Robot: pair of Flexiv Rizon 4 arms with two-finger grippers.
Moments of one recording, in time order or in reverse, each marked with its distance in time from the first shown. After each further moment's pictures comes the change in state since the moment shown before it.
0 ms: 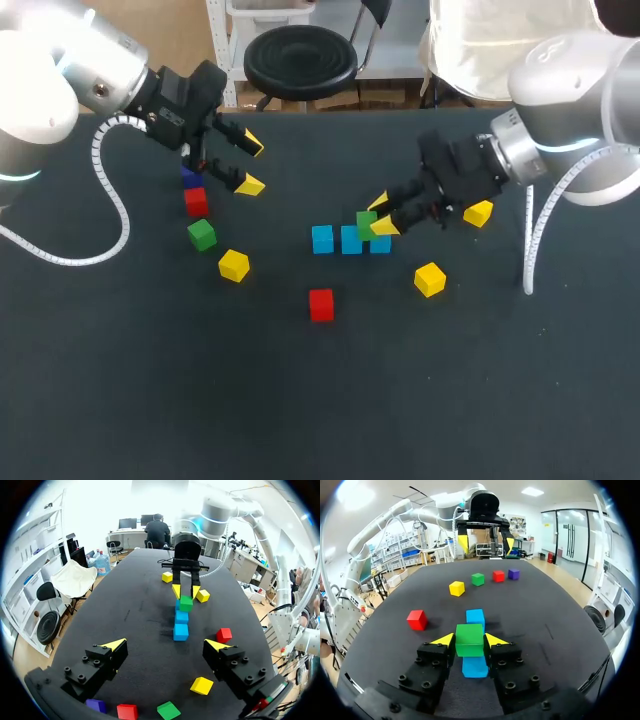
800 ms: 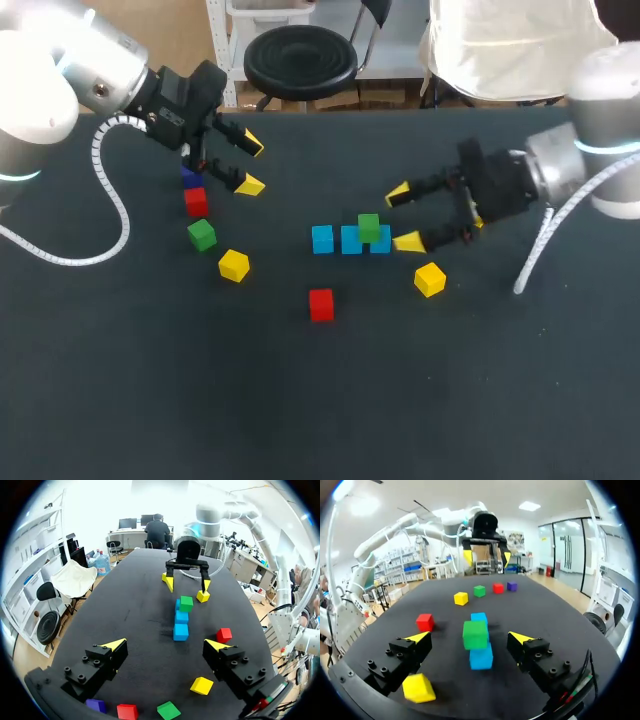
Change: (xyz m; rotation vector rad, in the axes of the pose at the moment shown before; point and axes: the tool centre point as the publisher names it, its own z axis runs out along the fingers) left arm 0.000 0.000 0.000 0.000 0.000 0.000; right arm 0.012 0.011 -0.030 -0.012 -0.201 -0.020
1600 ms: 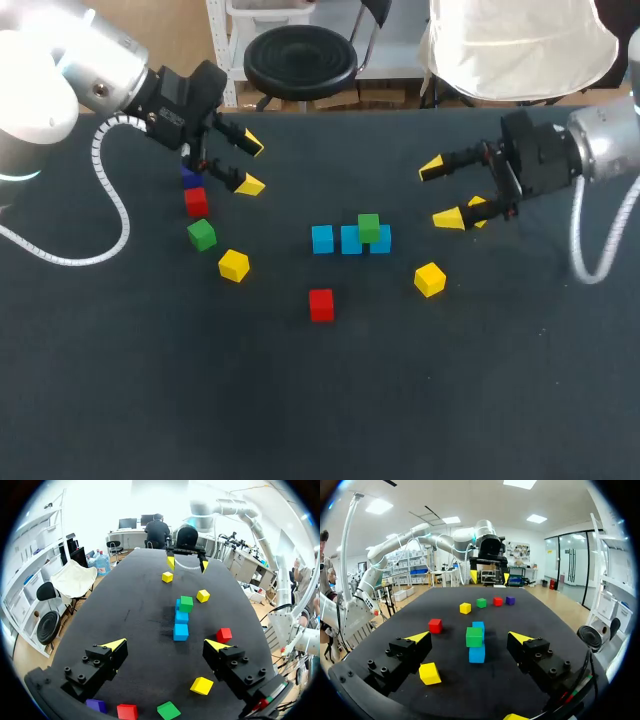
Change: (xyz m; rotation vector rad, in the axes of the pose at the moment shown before) left arm 0.000 0.000 0.000 0.000 0.000 0.000; right arm -0.030 -0.001 -0.053 -0.018 -0.017 -0.063
